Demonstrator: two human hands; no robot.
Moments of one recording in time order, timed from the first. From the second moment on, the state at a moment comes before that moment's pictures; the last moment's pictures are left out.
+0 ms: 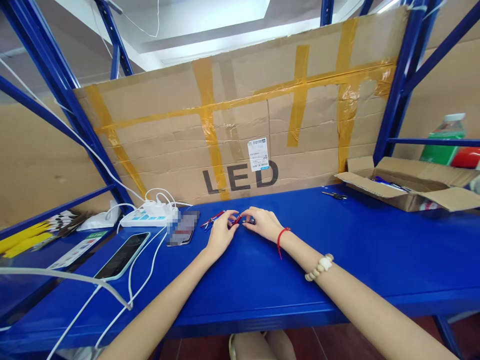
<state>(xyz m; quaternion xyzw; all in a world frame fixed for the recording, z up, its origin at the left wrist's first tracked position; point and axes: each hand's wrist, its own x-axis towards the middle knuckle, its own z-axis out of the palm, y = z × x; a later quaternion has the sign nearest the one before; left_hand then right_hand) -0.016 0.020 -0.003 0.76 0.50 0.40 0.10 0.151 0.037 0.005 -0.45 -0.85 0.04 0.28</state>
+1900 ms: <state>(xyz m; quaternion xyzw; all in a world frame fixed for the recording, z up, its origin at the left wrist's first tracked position) -0.008 0.018 0.009 0.46 0.51 0.55 0.48 0.175 0.049 0.012 -0.58 -0.71 0.02 0.39</state>
